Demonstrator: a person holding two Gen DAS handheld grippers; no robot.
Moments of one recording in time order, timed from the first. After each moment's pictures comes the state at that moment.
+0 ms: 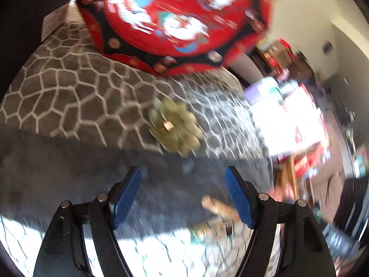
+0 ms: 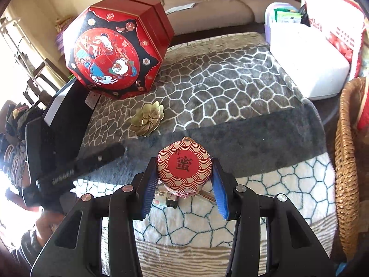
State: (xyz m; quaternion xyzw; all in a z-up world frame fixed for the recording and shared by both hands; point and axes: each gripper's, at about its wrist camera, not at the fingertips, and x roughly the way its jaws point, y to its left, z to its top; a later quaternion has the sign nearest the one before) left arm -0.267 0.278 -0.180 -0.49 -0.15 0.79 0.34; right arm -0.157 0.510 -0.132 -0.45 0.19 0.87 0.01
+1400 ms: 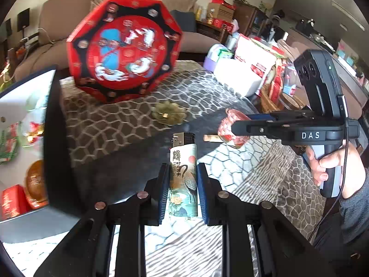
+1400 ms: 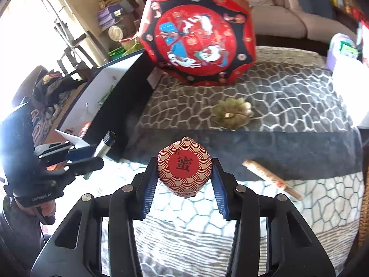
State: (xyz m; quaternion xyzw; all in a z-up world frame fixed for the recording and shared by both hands) left arm -0.205 0.156 -0.080 -0.40 0.08 0.81 0.41; right arm -0.177 0.370 -0.086 -0.45 0.15 0.87 -0.13
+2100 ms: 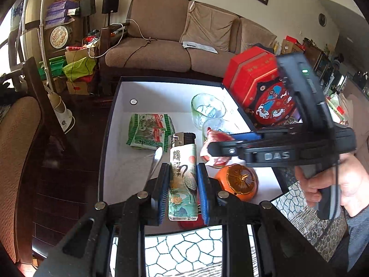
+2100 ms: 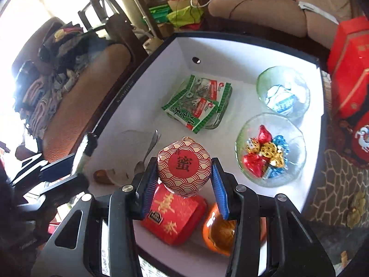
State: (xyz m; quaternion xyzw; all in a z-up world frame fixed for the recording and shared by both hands) left arm -0.332 -0.089 -0.051 -0.40 0.00 0.88 0.25; right arm -0.409 0.046 -0.104 -0.55 0.03 0.81 -0.19
